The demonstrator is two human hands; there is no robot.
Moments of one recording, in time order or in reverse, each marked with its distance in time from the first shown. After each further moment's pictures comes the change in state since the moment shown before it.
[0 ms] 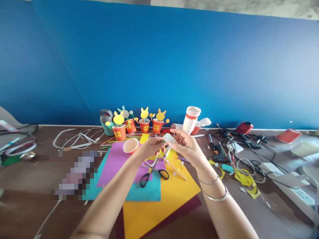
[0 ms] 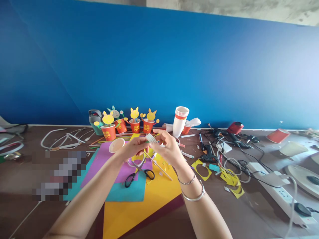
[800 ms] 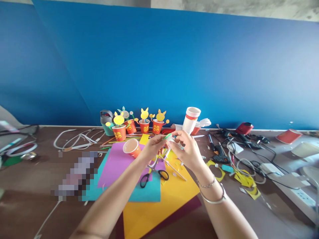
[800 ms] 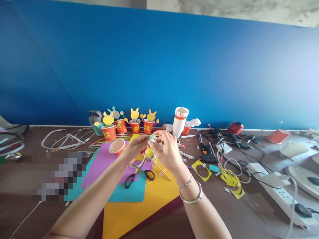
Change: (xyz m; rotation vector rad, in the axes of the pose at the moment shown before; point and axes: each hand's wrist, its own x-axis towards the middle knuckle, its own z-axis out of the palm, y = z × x) left_hand -0.002 0.002 0.020 -0.220 0.179 0.084; right_hand -0.006 -0.010 0.005 -0.432 0.177 -0.185
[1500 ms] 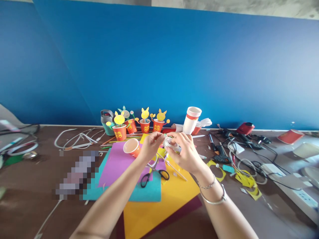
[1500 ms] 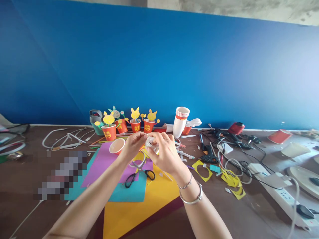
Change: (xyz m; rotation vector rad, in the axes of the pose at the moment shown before) left_hand 0.001 0.003 -0.003 0.193 0.219 0.186; right_hand -0.004 -0.001 0.002 -0.172 -0.091 -0.253
